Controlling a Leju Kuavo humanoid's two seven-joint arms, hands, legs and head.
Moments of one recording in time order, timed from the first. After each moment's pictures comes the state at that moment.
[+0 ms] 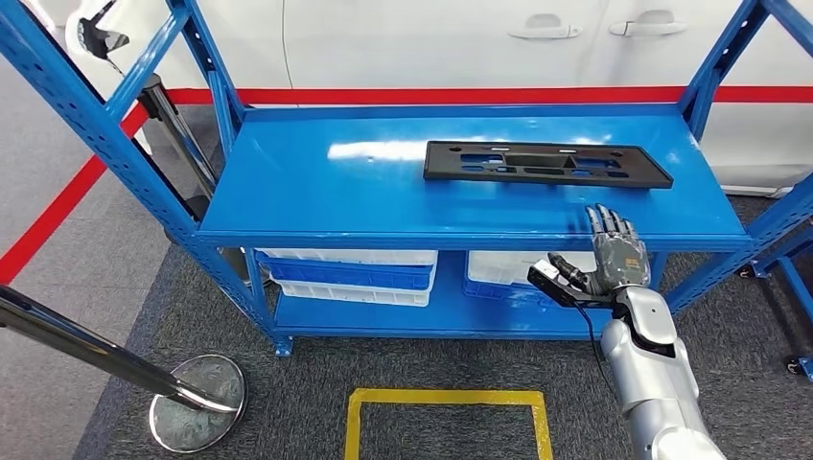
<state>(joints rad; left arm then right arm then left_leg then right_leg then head) -0.06 -0.10 -0.01 -0.18 -0.18 0.01 0.42 -0.37 -0.21 0.41 -0.98 0.86 -0.32 -0.50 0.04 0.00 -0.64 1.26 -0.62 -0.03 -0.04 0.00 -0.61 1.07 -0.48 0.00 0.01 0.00</state>
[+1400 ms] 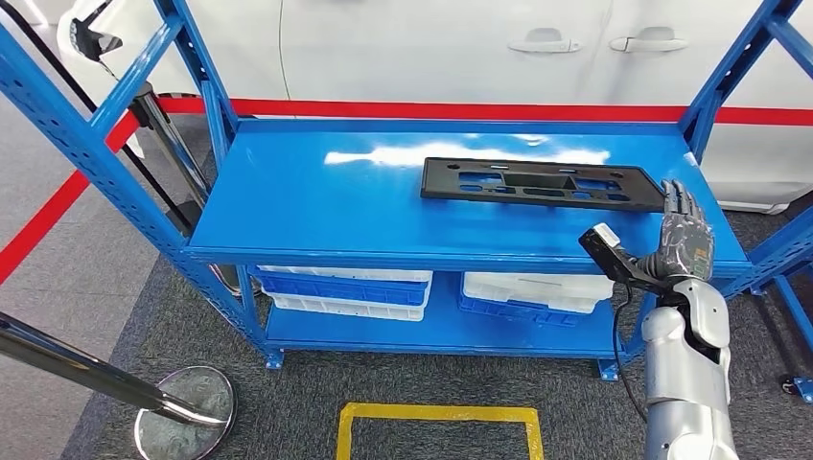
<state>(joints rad) -0.06 -0.10 0.00 -0.18 -0.20 0.01 0.42 -0.36 -0.19 0.19 -1.18 0.68 -0.24 -0.53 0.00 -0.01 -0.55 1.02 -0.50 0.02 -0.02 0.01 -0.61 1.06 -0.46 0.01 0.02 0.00</state>
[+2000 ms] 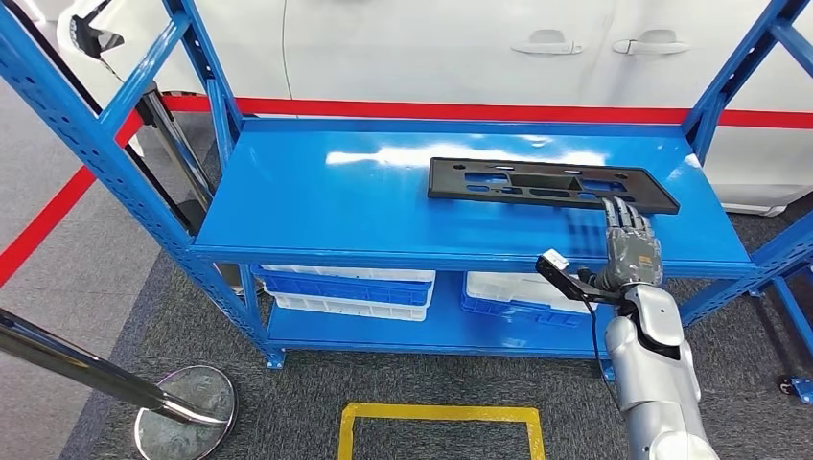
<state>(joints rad) -0.06 -0.10 0.00 -0.18 -0.22 0.01 0.43 -0.37 -0.17 0.34 -1.05 0.87 -0.32 -0.48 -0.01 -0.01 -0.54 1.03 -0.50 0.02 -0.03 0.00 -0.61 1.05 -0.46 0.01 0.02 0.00</state>
